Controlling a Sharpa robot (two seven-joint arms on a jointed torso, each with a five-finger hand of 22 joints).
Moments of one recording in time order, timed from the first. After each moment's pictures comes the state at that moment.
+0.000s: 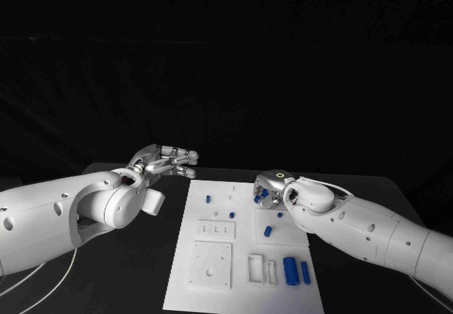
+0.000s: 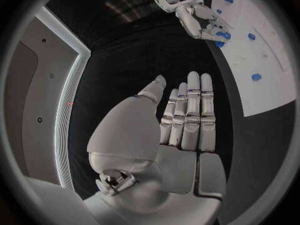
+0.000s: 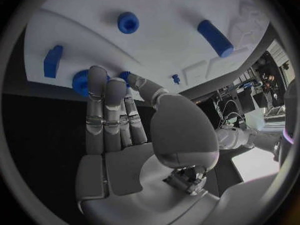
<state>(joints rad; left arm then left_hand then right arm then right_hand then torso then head) 1.44 -0.85 -0.20 1.54 -0.08 -0.37 0.24 1.36 -0.04 0.17 0.02 0.07 1.04 0.13 0.07 0.06 1.20 0.10 0.07 0.06 1.31 0.04 0.26 0.08 0.06 1.06 0.02 0.39 0.25 1.04 -0.58 0.18 1.17 -1.88 -0.17 -0.14 1.26 -0.14 0.57 -0.24 0.18 1.14 0.11 0.06 0.07 1.20 0.07 0.06 0.06 1.44 -0.01 0.88 0.59 0.14 1.40 -0.04 0.60 0.79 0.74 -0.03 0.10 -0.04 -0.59</state>
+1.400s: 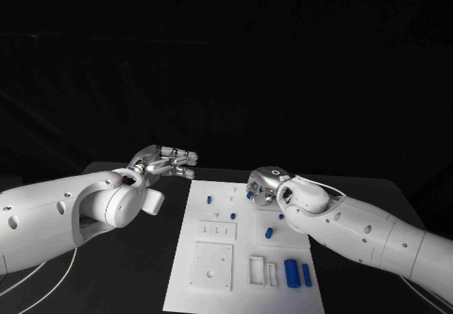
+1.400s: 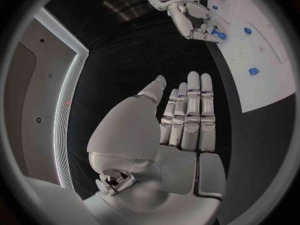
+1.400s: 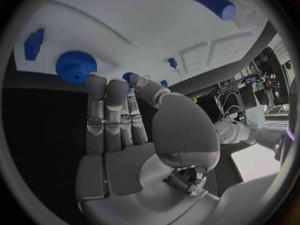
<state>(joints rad) 1.44 -0.84 -0.21 1.51 -0.08 -0.36 0.23 1.36 -0.04 0.18 0.01 0.08 1.04 0.13 0.07 0.06 1.20 0.10 0.07 0.06 1.31 0.04 0.27 0.08 0.06 1.06 0.02 0.39 0.25 1.04 -0.56 0.21 1.21 -1.88 -0.22 -0.21 1.24 -0.11 0.63 -0.19 0.16 1.22 0.09 0.06 0.07 1.32 0.04 0.05 0.06 1.44 -0.05 0.89 0.57 0.11 1.41 -0.08 0.65 1.03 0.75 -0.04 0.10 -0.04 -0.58</state>
